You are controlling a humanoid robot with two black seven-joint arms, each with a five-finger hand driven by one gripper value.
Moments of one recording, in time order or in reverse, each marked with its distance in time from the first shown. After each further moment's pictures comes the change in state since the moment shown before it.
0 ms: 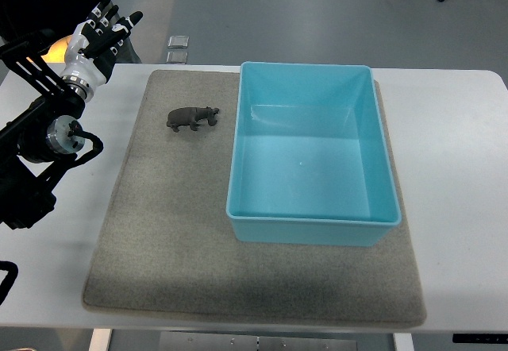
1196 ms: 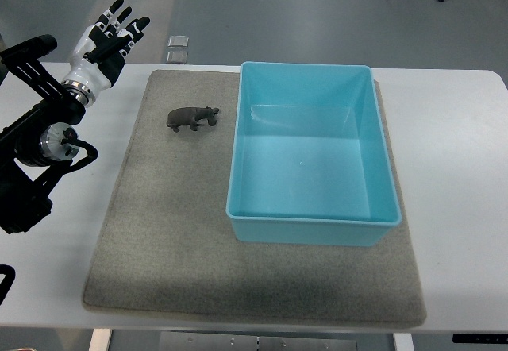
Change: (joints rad) left arm 0.012 0.005 0.002 0.032 0.002 -0.167 0.000; right arm 0.000 0.000 0.000 0.000 0.000 0.000 0.000
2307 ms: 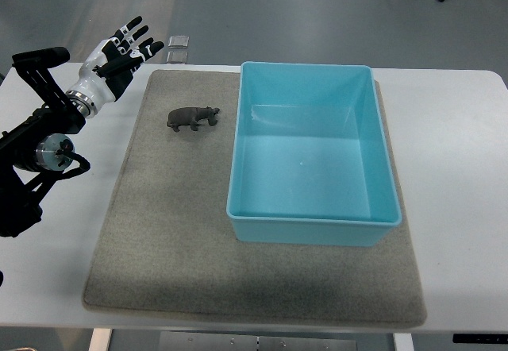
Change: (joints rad) left arm -0.015 0.035 0.101 0.044 0.077 -0.106 0.017; right arm 0.000 0.000 0.000 0.000 0.000 0.000 0.000
